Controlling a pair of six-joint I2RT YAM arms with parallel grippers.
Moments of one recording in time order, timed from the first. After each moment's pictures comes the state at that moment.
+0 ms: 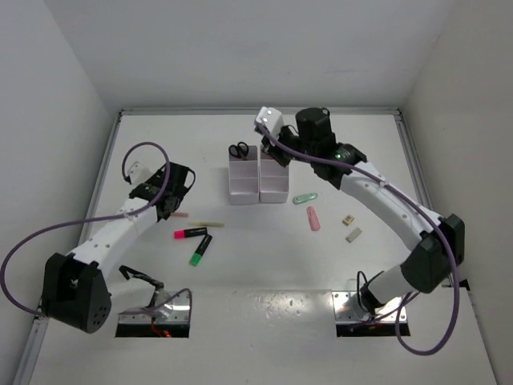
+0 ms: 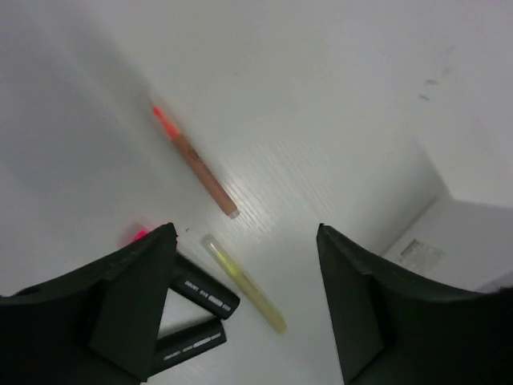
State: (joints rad) left arm -0.36 1.15 0.84 -0.67 -0.63 -1.22; right arm 0.60 1.56 1.43 -0.26 -0.29 -0.44
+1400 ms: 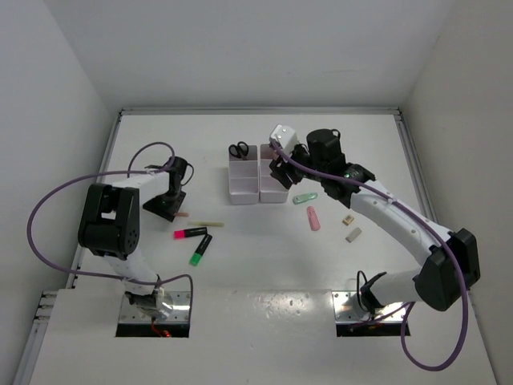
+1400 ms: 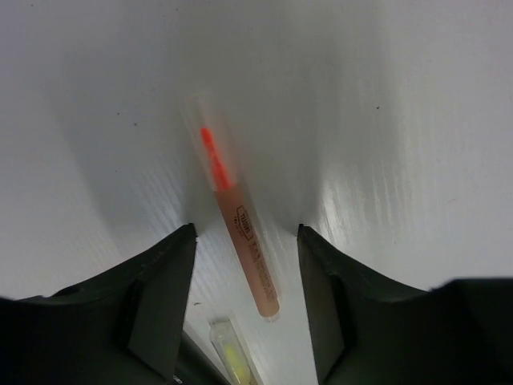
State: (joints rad) left arm -0.13 1.70 0.97 -0.69 -0.45 -1.40; right arm 0.58 1.37 1.09 -0.20 -0.24 -0.37
